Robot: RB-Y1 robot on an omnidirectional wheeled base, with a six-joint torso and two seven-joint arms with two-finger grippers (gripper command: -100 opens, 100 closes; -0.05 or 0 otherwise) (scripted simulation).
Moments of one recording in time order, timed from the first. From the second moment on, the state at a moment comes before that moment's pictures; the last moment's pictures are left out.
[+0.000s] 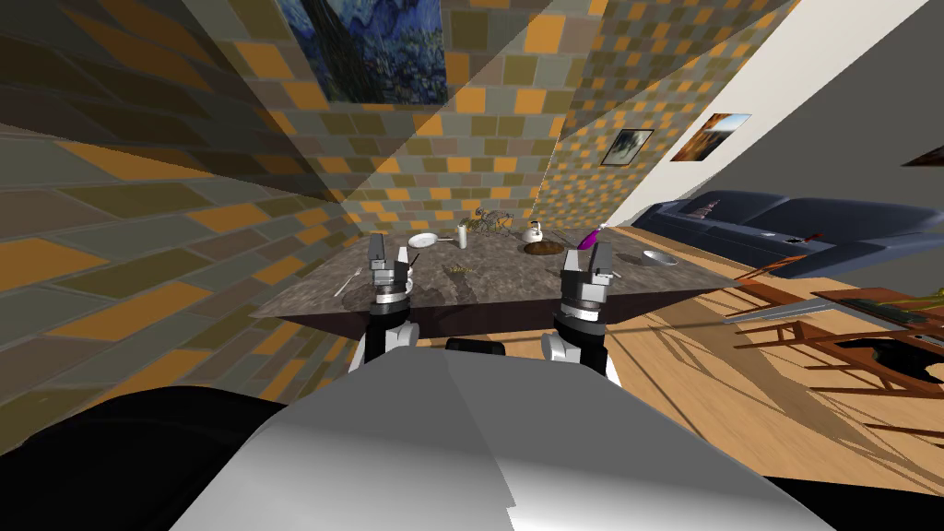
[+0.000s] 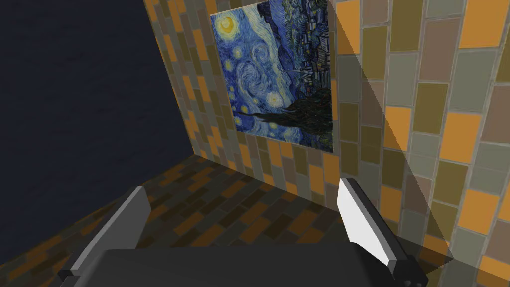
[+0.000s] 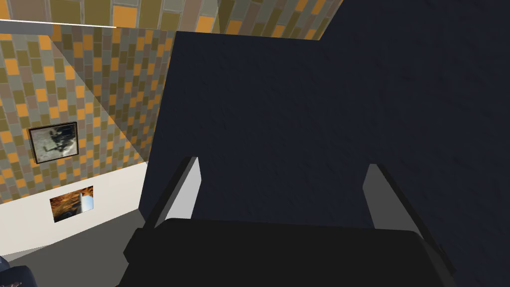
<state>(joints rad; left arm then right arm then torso) 0.55 -0.03 -0.04 -2.35 -0.06 -0.47 -0.07 0.52 0.02 0.05 -2.32 0.12 -0.58 0.11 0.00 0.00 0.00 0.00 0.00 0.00</state>
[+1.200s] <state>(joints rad) 0.29 0.22 0.09 -2.10 0.00 -0.24 0.00 0.52 0.02 0.05 -2.32 0.12 -0.58 0.11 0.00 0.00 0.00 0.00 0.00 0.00</state>
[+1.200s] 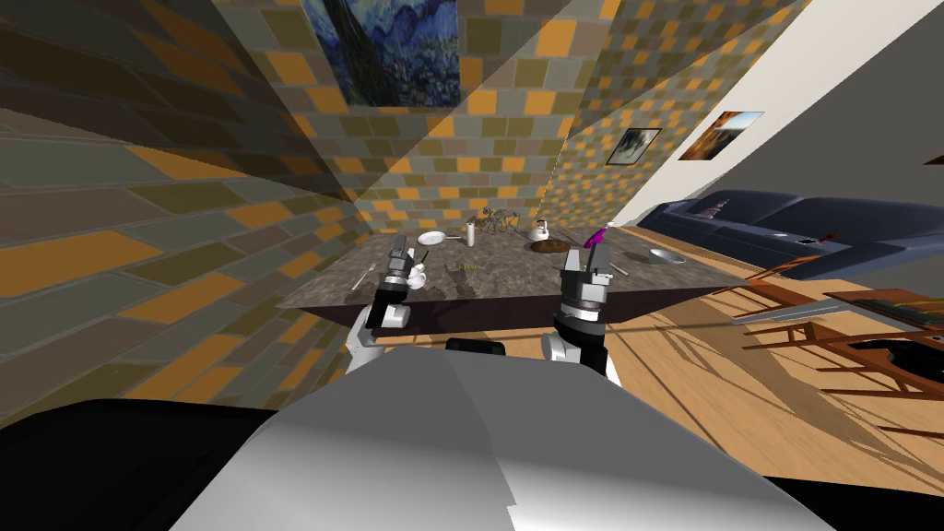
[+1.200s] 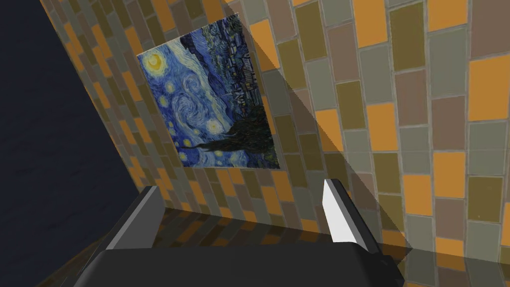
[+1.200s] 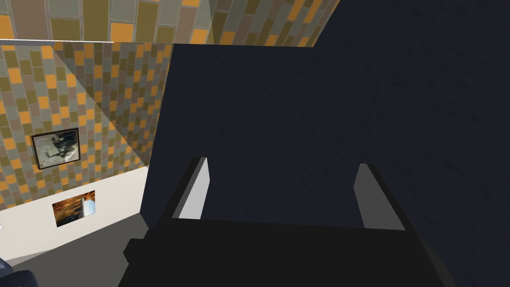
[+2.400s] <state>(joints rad) -0.01 0.33 0.20 -1.76 0.03 0.07 0.03 0.52 0.02 0.05 -2.32 0.12 -0.58 0.11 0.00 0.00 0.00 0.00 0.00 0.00</state>
